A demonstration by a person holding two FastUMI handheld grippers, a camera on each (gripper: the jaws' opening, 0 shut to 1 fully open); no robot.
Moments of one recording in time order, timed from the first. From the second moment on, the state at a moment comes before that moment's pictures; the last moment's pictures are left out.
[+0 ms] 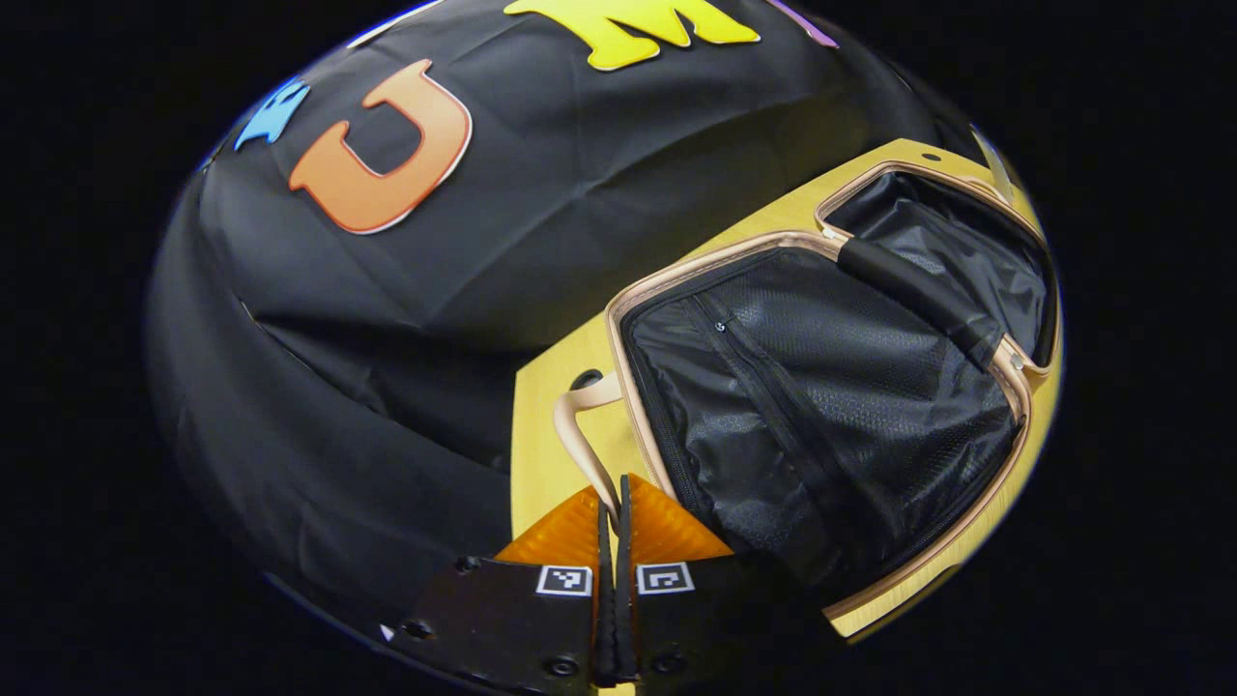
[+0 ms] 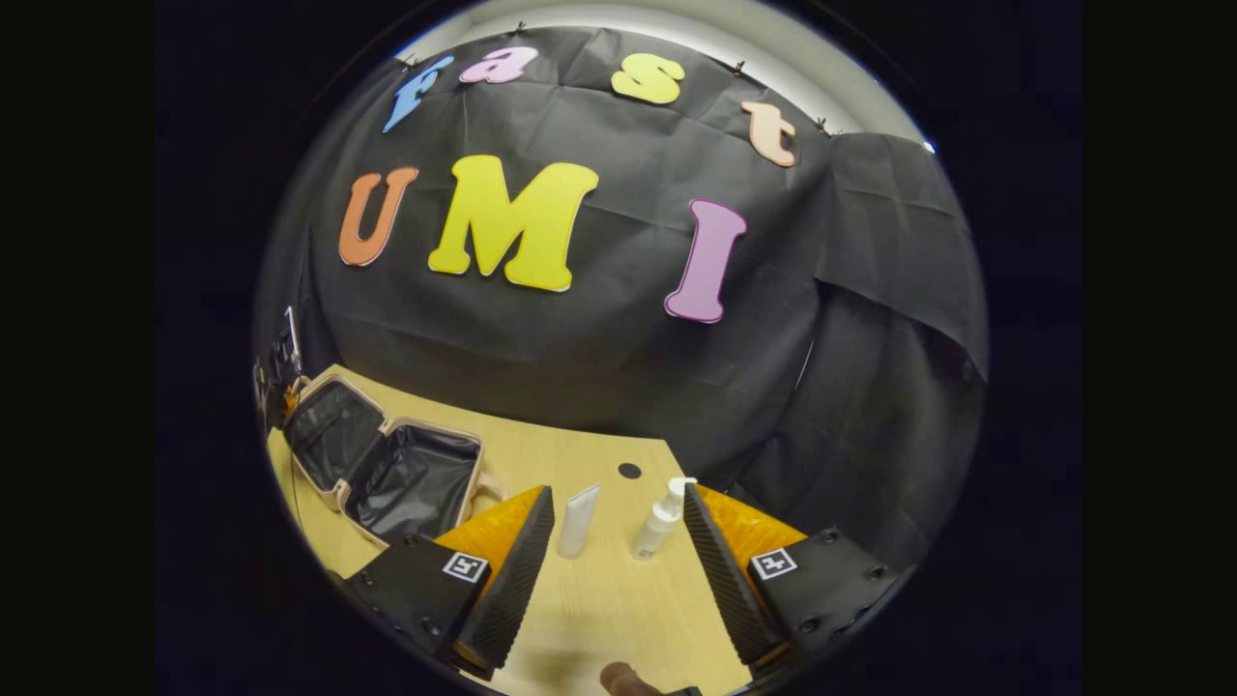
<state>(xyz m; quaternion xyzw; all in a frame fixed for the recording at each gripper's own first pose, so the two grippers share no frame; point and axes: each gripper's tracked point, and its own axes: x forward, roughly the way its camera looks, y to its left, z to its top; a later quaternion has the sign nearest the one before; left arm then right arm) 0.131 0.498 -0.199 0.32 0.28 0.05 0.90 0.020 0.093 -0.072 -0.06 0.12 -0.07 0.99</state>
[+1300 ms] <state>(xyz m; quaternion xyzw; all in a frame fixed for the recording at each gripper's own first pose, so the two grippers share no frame) 0.069 0.216 -0.141 0.04 0.15 0.02 0.99 0.038 0.018 -0.117 -0.04 0.15 0.00 0.99</state>
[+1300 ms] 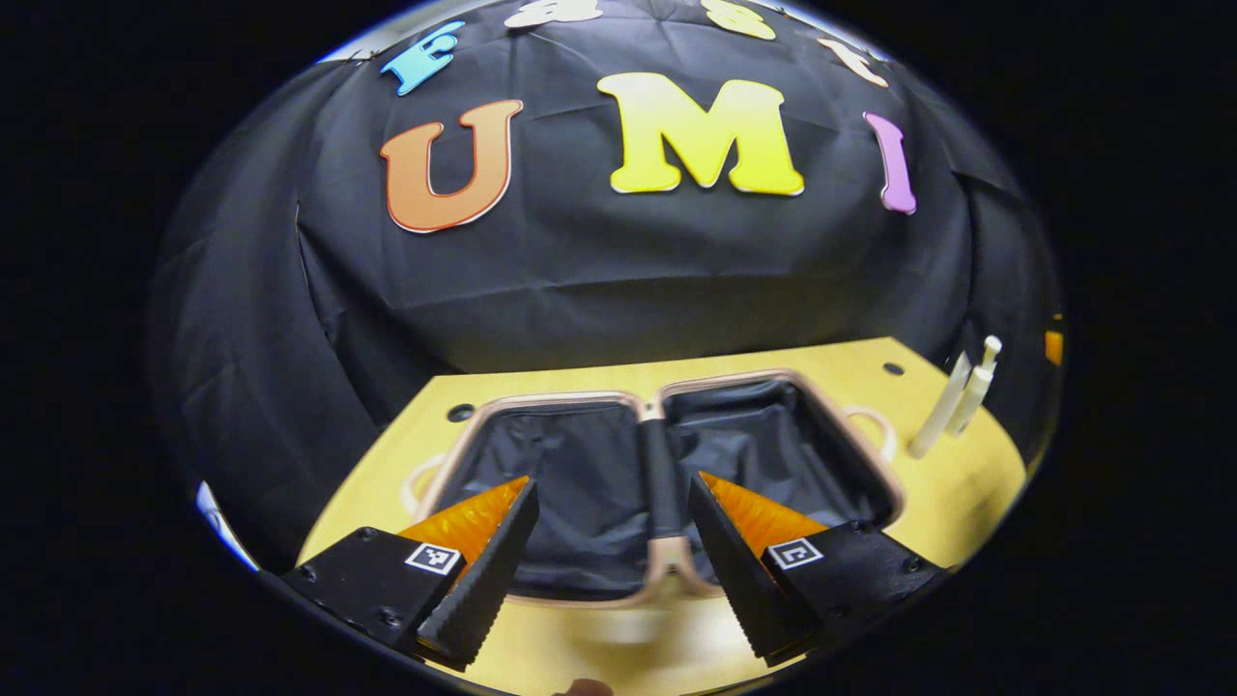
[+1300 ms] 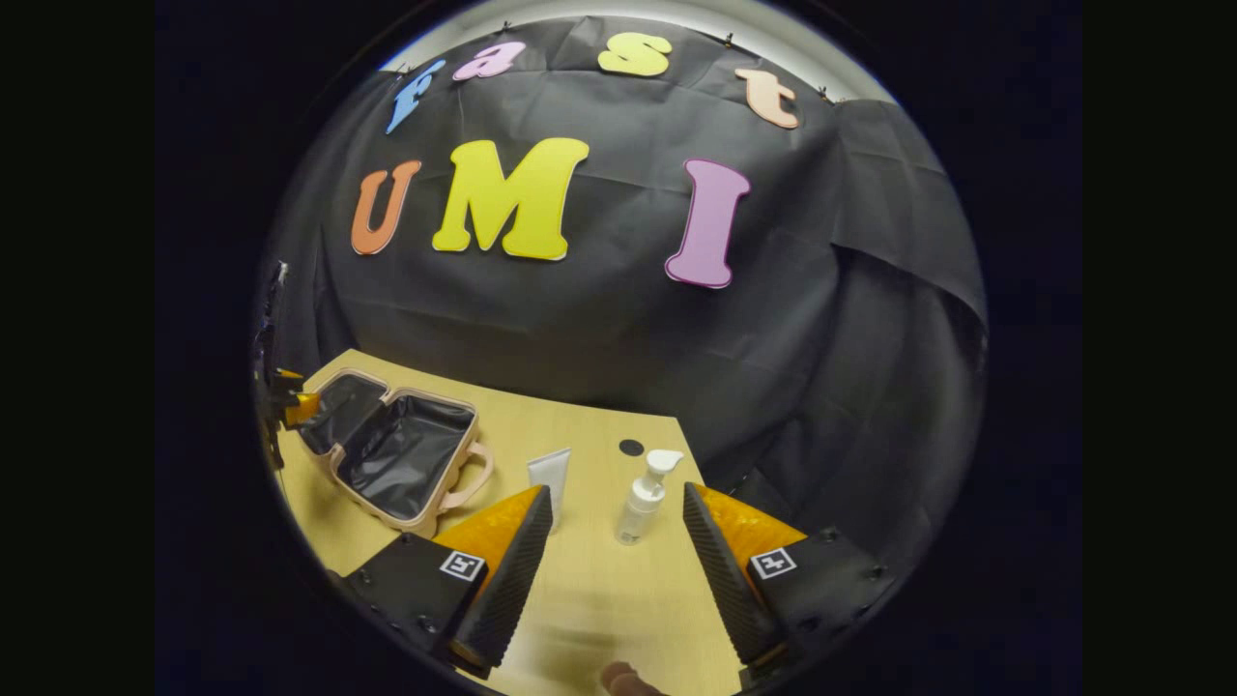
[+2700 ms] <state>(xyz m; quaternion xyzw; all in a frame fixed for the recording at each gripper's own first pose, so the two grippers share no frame) 0.205 -0.178 -0.279 0.07 0.22 -0.24 0.94 0.097 -0.096 -0.216 -0.06 0.24 0.04 0.97</state>
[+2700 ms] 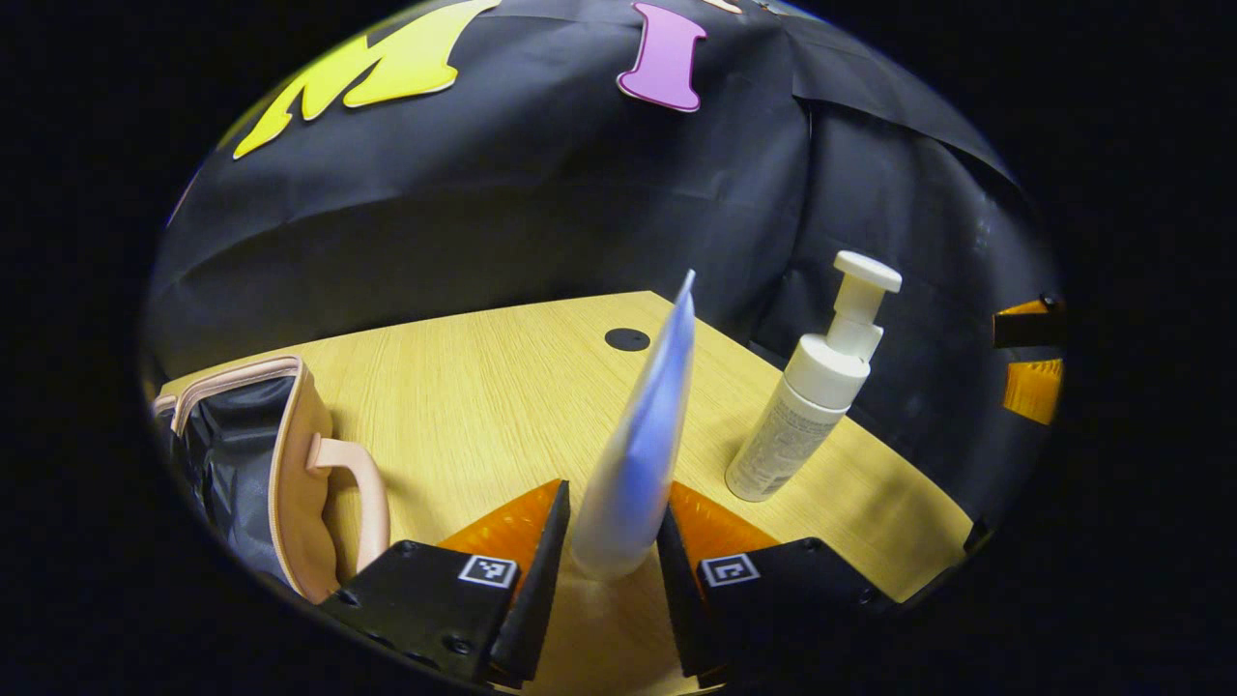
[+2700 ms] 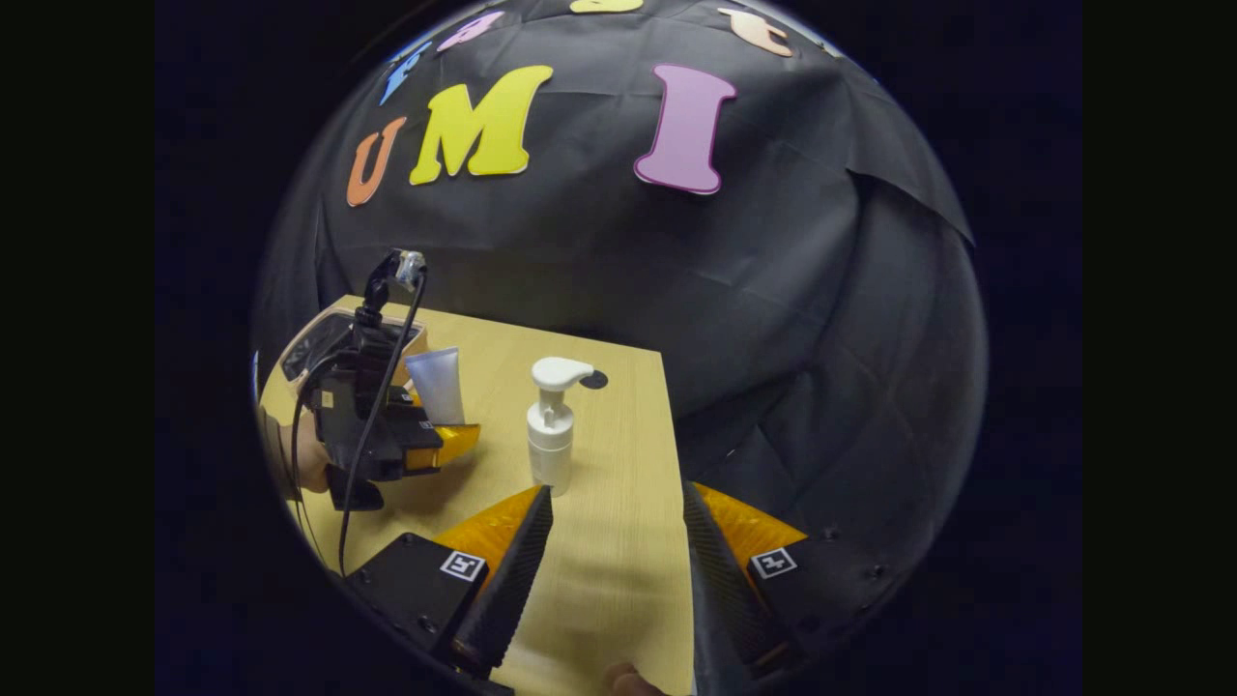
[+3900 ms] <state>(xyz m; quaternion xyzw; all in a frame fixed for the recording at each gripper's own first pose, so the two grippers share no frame) 0.032 0.017 -0.147 0.01 0.25 -0.04 0.97 0.215 -0.022 -0.294 0.04 0.24 0.06 0.97</state>
